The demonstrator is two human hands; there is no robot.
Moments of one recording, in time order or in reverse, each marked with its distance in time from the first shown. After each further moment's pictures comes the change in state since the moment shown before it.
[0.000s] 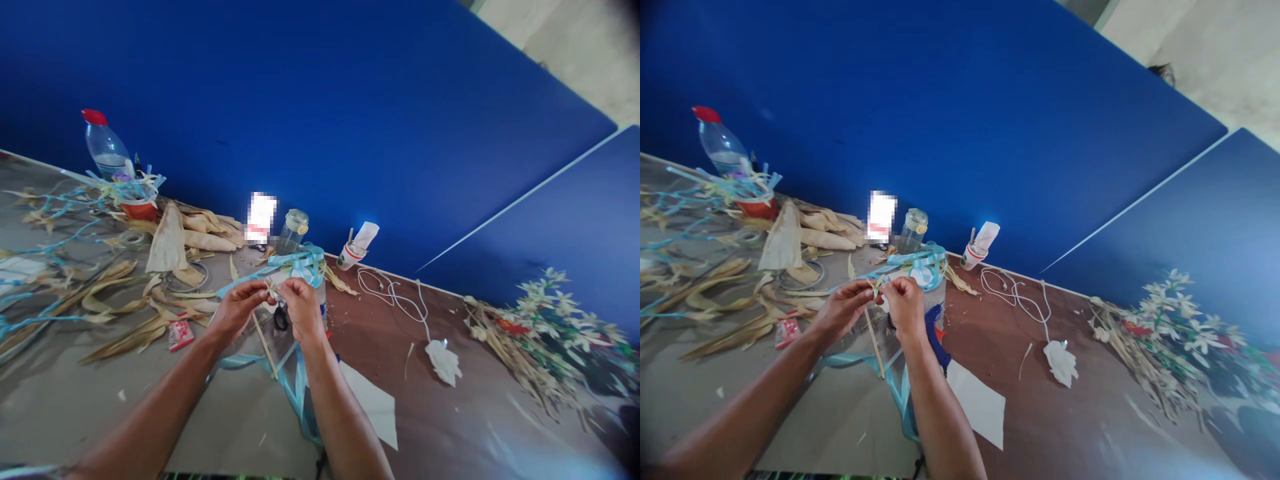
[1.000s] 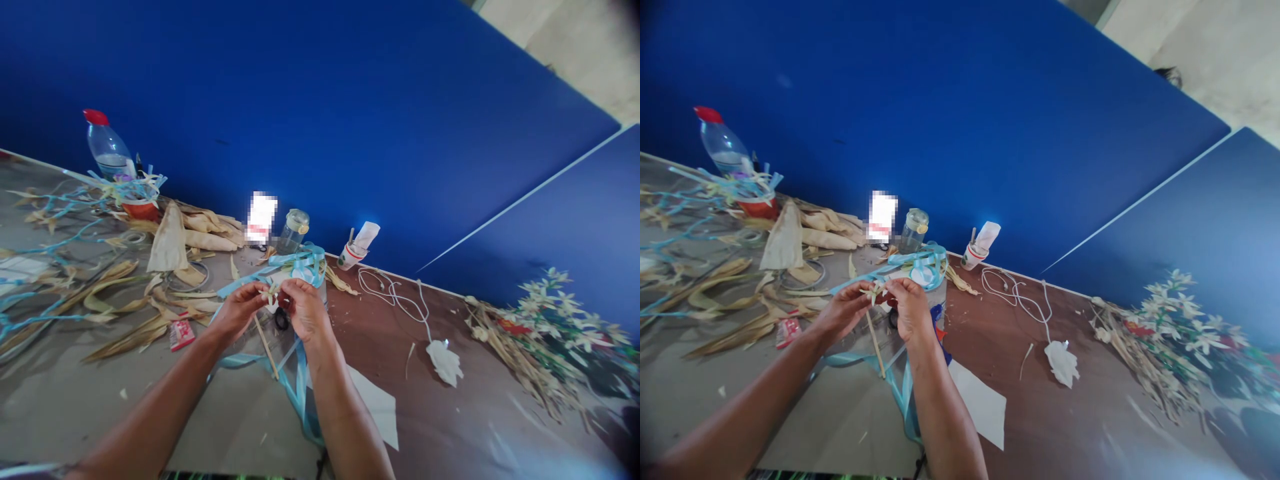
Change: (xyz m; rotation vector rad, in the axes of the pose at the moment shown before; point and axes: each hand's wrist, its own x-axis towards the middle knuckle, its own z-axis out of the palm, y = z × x) left_hand 0.000 -0.009 -0.009 -0.027 -0.052 -0.005; right_hand -0.001 -0.018 -0.001 0.421 -0.084 0.383
